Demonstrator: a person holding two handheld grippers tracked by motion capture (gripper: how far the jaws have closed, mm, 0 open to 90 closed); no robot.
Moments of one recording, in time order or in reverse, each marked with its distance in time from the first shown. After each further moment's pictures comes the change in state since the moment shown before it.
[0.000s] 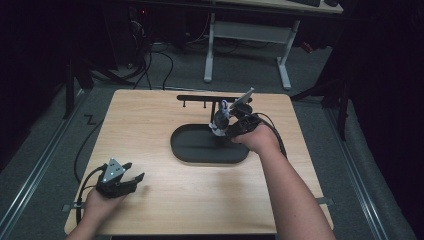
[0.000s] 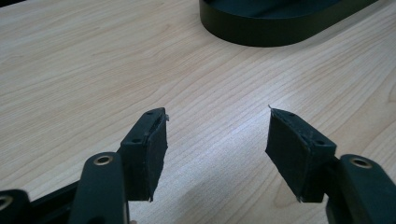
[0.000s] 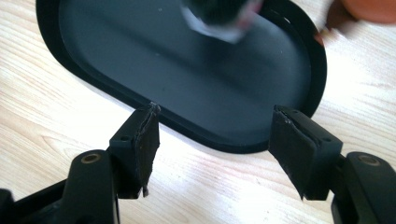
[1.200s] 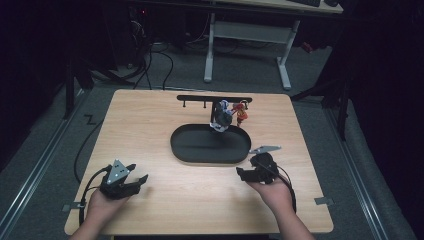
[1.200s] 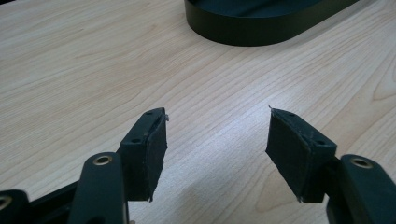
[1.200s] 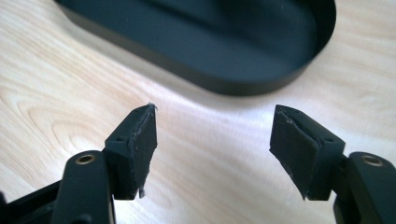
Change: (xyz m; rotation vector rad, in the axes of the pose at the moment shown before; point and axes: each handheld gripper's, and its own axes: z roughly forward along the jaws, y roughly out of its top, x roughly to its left) left arm -0.011 0.002 0.004 0.004 -0.020 0.017; right arm -0.007 -0.152 0.052 -0.425 -0.010 -0.068
